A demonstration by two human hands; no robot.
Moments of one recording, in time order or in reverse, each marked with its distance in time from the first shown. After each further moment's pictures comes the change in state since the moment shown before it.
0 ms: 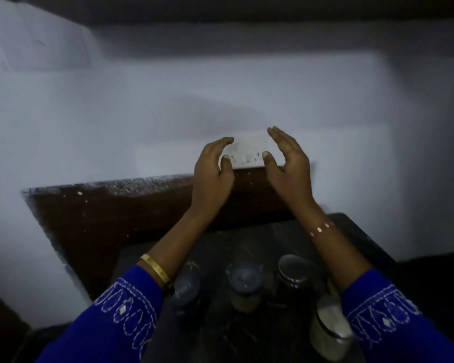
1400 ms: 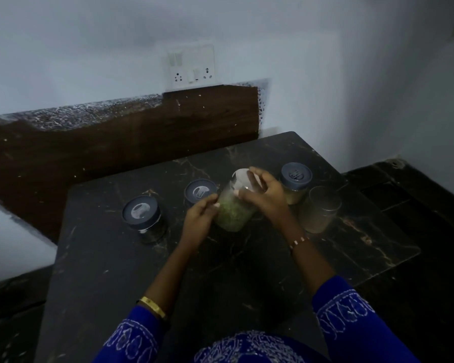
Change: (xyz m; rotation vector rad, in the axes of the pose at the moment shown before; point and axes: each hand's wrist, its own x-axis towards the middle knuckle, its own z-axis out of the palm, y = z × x) left_hand -0.223 -0.017 0.040 -0.451 -0.481 -0.931; right_hand -0.197 0.085 -0.037 0.350 -0.163 0.813
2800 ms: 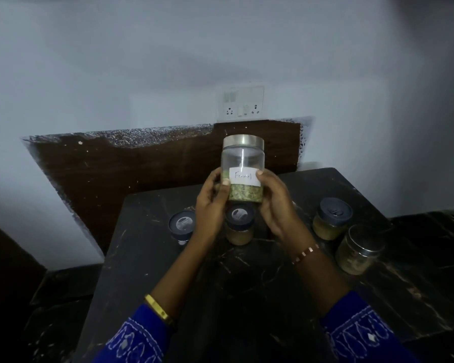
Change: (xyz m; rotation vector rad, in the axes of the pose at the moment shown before) left_hand -0.027 0.080 -0.039 -0.151 0.223 0.400; right_hand -0.020 -0.088 0.065 0.614 -0.304 0.017
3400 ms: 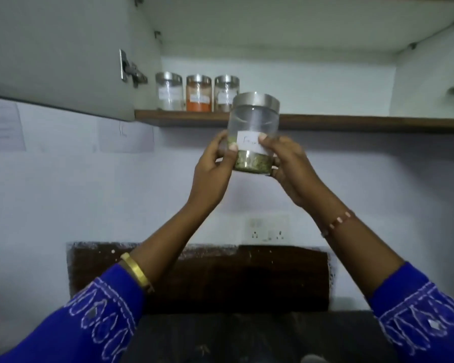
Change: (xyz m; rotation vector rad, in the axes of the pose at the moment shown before) left_hand 0.138 0.241 -0.013 0.213 0.075 0.624; right_hand 0.083 -0.226 0.160 -0.393 -0.341 -0.578
